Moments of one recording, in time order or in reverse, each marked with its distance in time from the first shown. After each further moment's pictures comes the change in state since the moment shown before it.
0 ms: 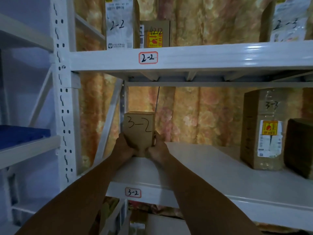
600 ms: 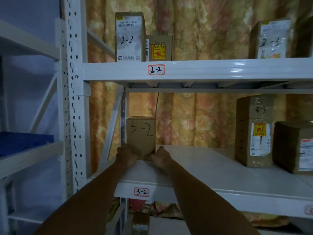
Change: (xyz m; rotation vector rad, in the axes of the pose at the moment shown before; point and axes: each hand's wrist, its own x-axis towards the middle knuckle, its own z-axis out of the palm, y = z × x) left_hand -0.019 0.013 -0.007 0.300 -0.026 -0.256; right_hand -0.021 -0.016 0.001 -0.277 -0.077 0.311
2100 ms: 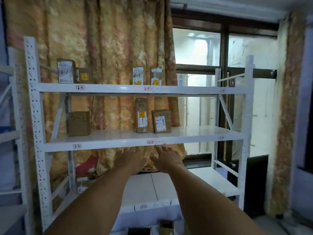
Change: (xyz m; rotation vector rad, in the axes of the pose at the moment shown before) left_hand -0.598 0.235 0.029 0.725 -0.243 0.578; right_hand -0.597 0.155 -0.244 -0.779 0.327 0.048
